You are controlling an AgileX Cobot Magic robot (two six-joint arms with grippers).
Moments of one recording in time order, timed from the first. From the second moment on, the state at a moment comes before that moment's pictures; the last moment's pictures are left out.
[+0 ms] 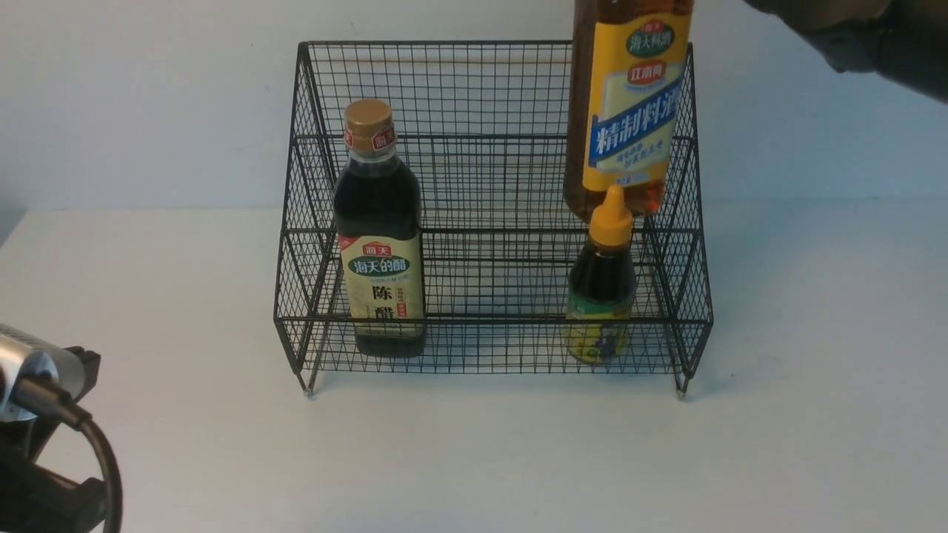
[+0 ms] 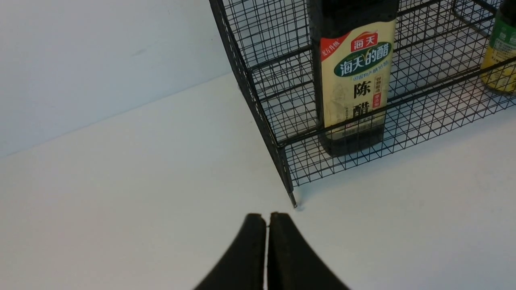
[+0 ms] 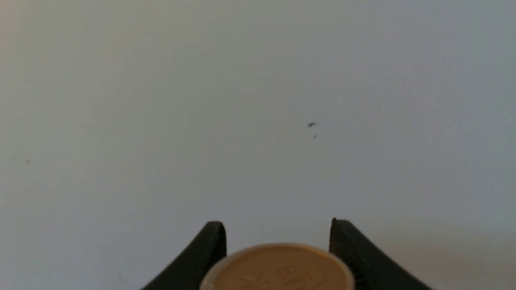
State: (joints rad) right arm 0.42 1.77 -1.64 0.64 0.01 -0.52; left arm -0.35 0.56 -0.55 0.17 0.54 -0.02
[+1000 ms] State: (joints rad) right arm 0.36 1.68 -1.66 0.43 0.34 -0.41; left arm -0.35 0.56 -0.55 0.17 0.55 -0.03
